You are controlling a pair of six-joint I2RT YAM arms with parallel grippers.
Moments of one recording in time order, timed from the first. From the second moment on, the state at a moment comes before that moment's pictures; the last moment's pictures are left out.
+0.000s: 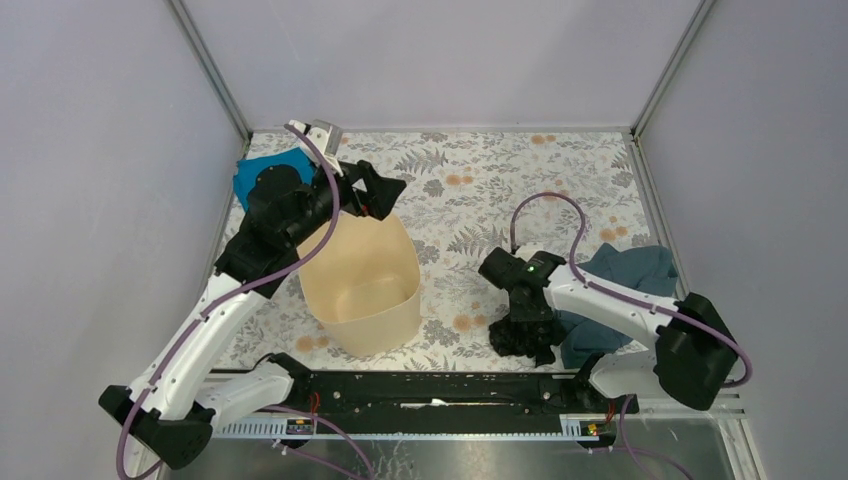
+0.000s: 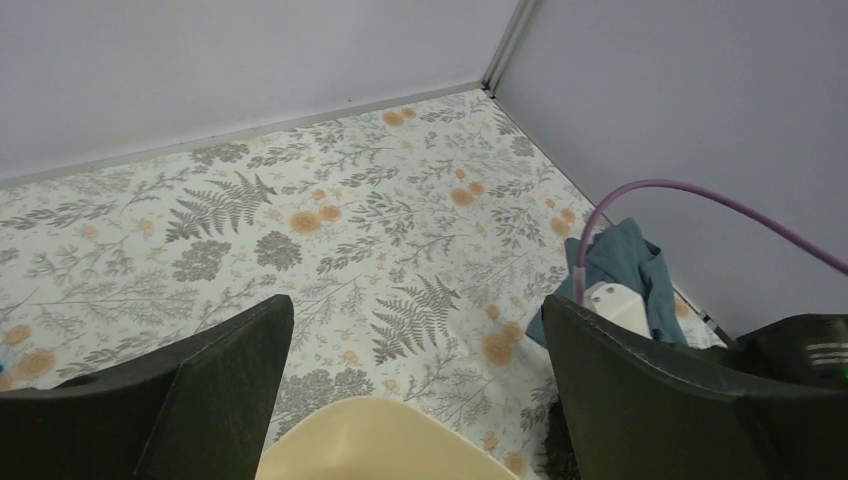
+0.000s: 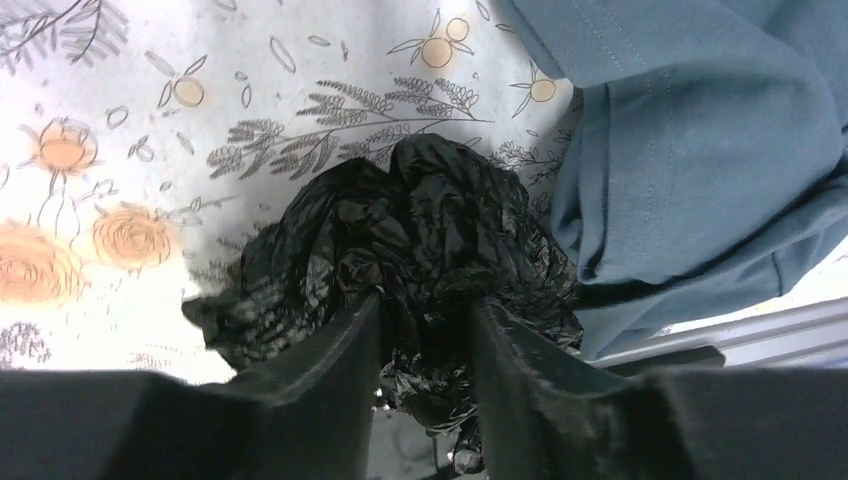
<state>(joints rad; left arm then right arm) -0.53 0.98 1.17 -0.24 0.13 -0.29 0.82 1.30 0.83 -1.01 0.39 0.80</state>
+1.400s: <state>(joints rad) -0.61 1.71 1.65 -0.39 0.25 -0.35 0.05 1.79 0.96 1.09 -1.02 1.08</state>
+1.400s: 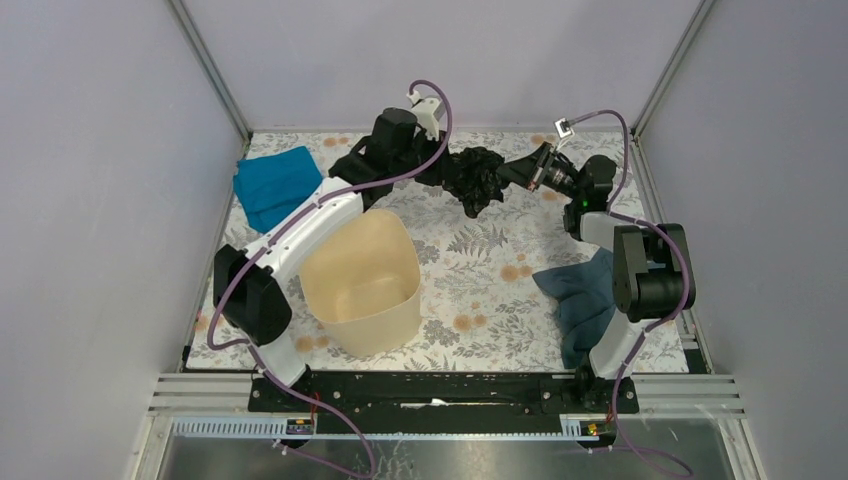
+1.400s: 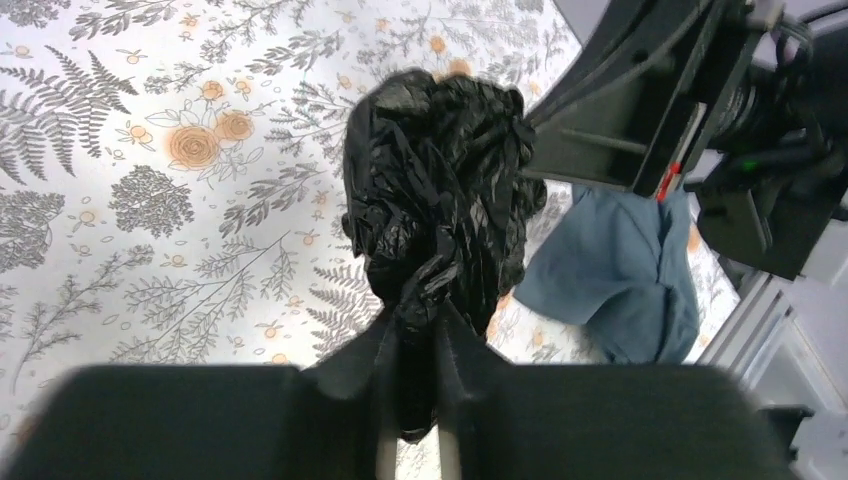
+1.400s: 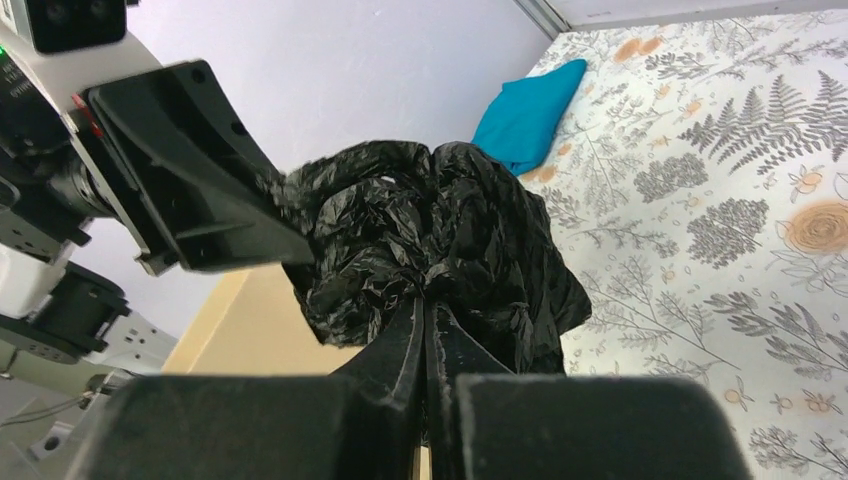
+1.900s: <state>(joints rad) -0.52 1.35 1.32 -0.13 0.20 -0.36 0.09 1.57 0.89 0.36 -0.43 0.52</state>
